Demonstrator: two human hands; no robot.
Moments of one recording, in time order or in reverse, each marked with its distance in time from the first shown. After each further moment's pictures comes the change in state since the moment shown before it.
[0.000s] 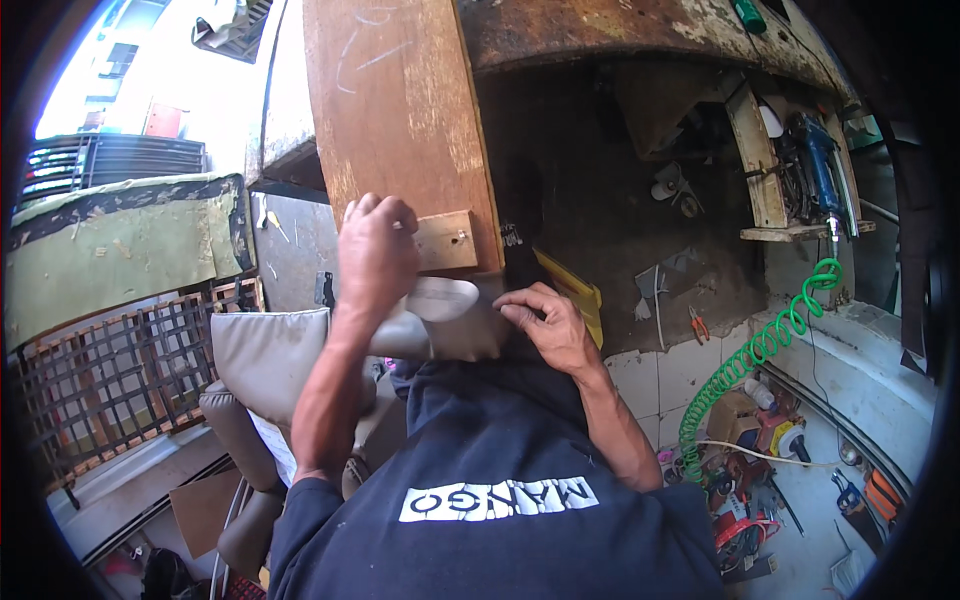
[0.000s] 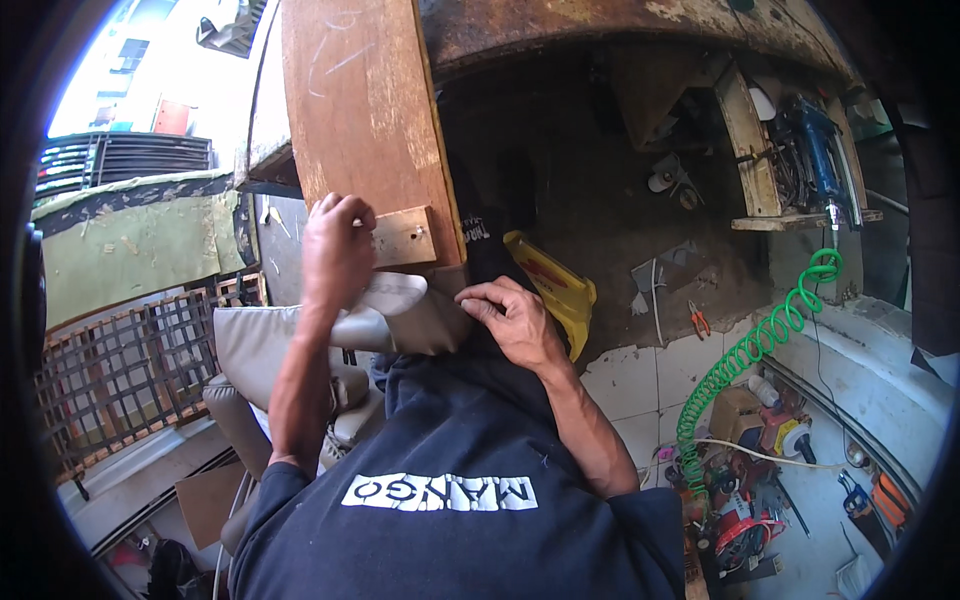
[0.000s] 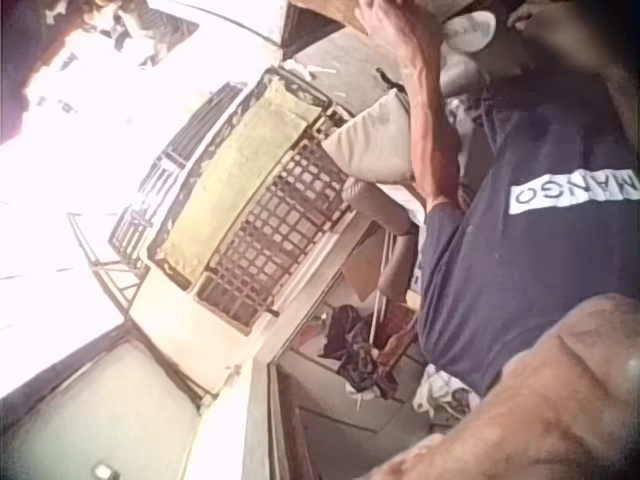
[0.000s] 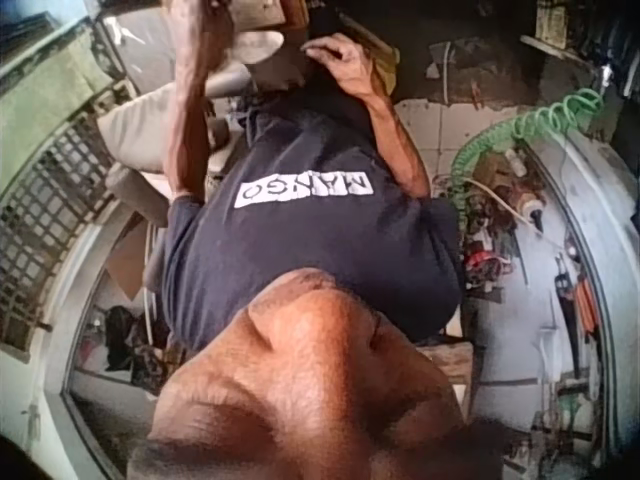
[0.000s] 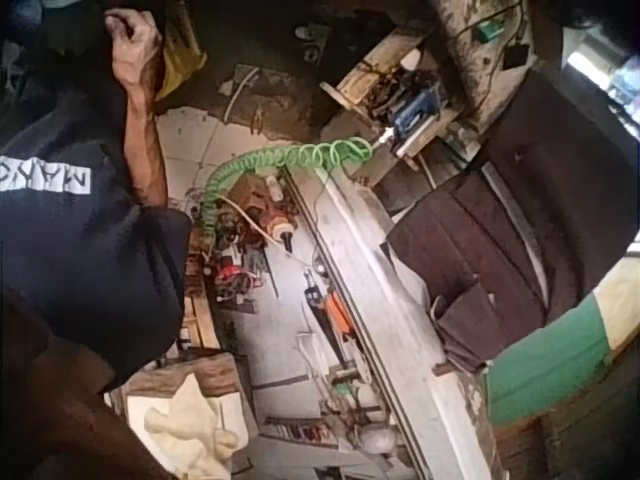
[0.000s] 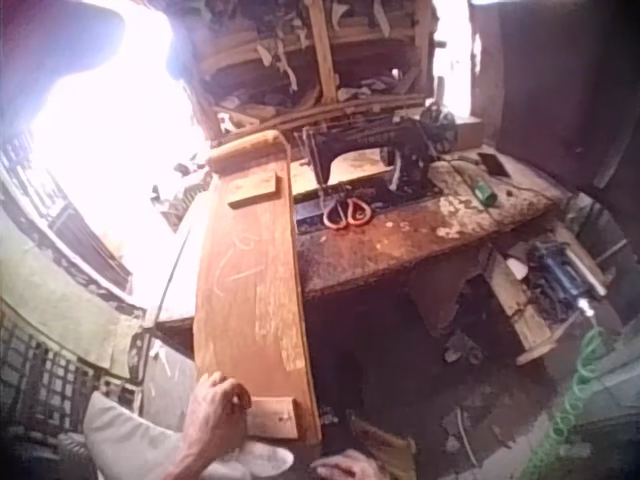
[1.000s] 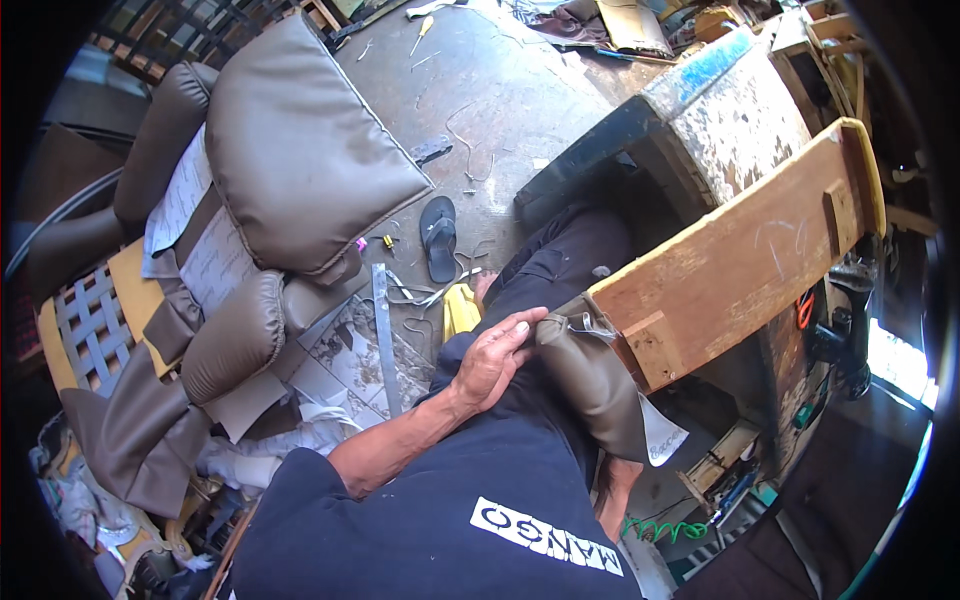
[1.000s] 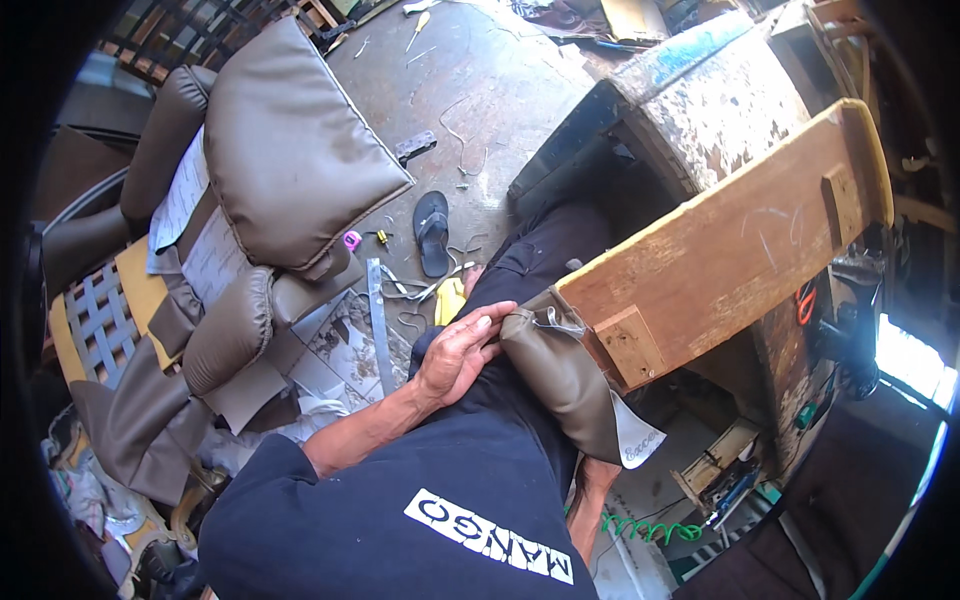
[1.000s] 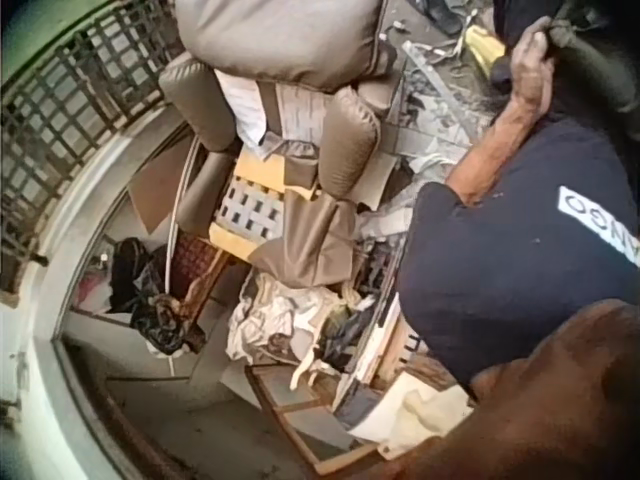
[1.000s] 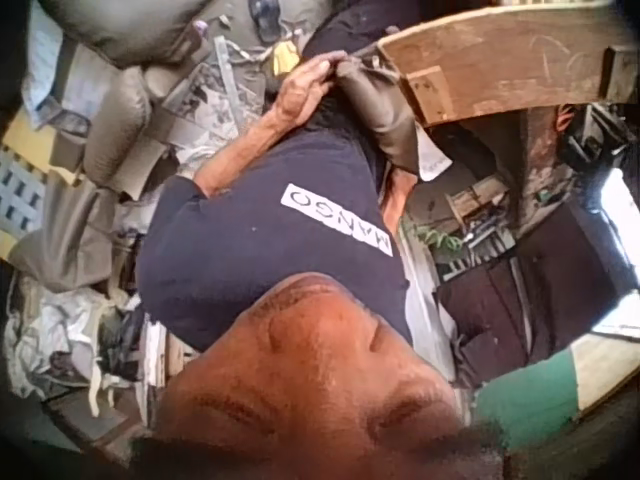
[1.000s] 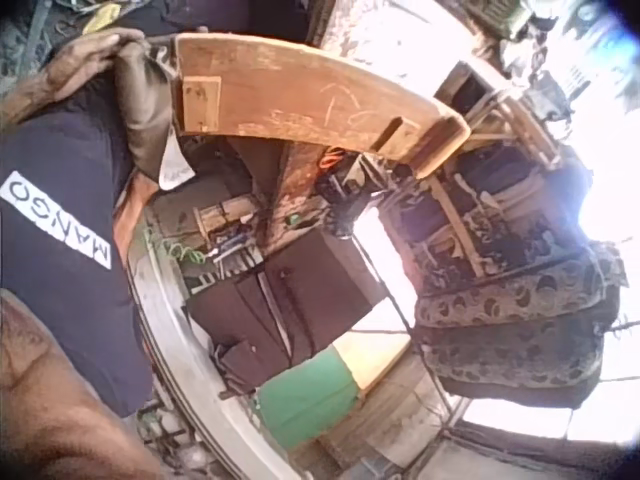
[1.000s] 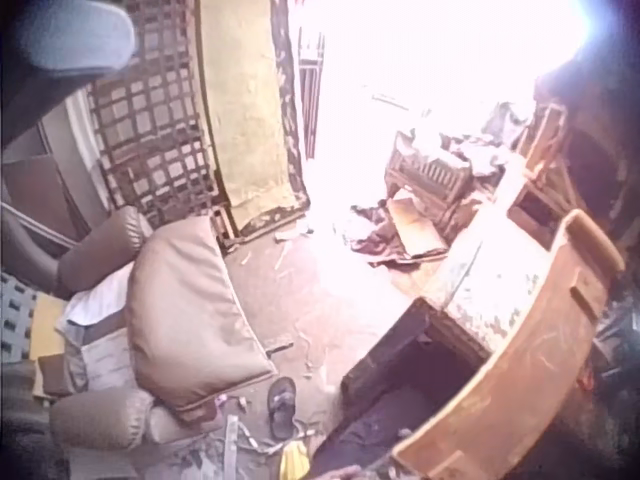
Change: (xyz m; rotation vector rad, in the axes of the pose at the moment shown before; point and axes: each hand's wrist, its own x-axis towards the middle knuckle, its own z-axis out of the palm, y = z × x) left_hand -0.199 -0.050 0.094 -2.486 0.515 -0.742; right_hand -0.021 -0.004 -0.015 -0.694 0.170 0.082
